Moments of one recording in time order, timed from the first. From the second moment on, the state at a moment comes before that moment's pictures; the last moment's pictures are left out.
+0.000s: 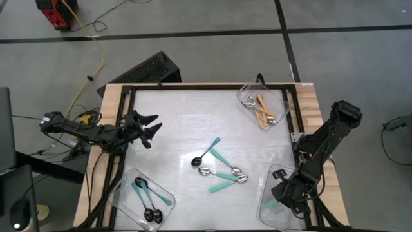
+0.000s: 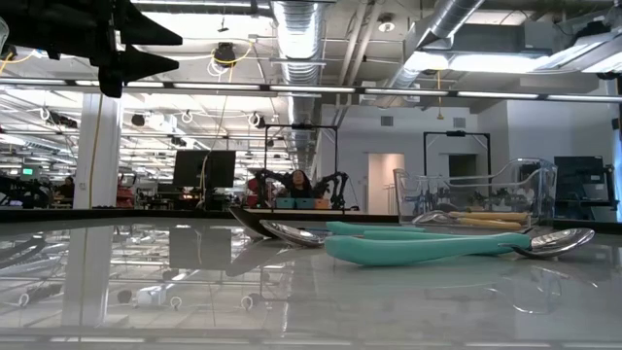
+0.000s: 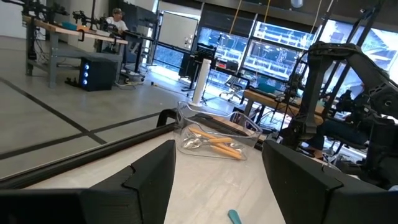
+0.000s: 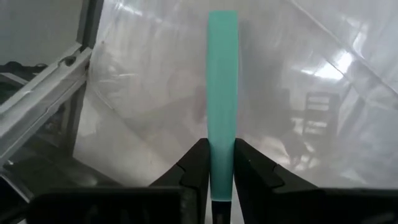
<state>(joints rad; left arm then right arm) -0.26 0.40 0.21 0.24 -0.77 -0.27 0.96 1.36 0.77 -0.67 -0.15 0.64</state>
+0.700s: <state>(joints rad) -0.26 0.40 0.21 0.24 -0.77 -0.26 0.95 1.36 0.77 -0.70 -0.11 0.76</state>
